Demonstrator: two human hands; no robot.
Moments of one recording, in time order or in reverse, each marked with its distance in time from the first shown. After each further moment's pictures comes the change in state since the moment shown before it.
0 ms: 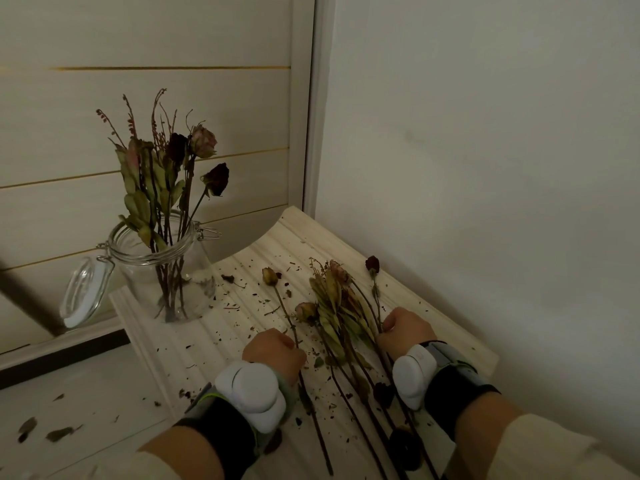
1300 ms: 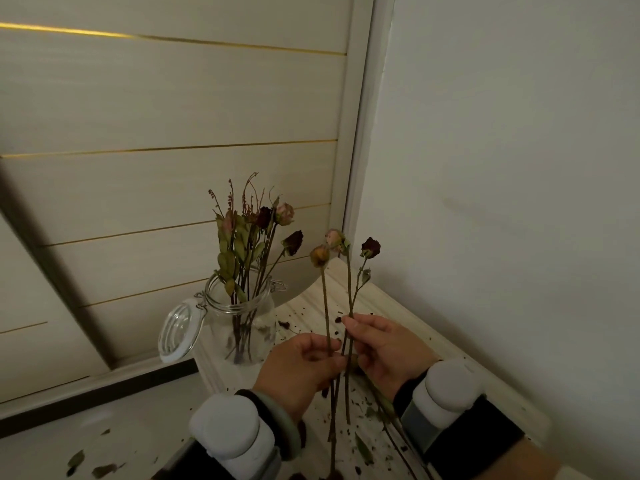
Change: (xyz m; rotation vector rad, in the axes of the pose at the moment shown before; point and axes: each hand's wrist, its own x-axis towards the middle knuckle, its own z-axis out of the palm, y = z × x) left_hand -0.054 -0.006 -0.093 -0.782 -0.074 0.242; right_hand -0.084 -0.126 -0.030 1.353 -0.333 -0.039
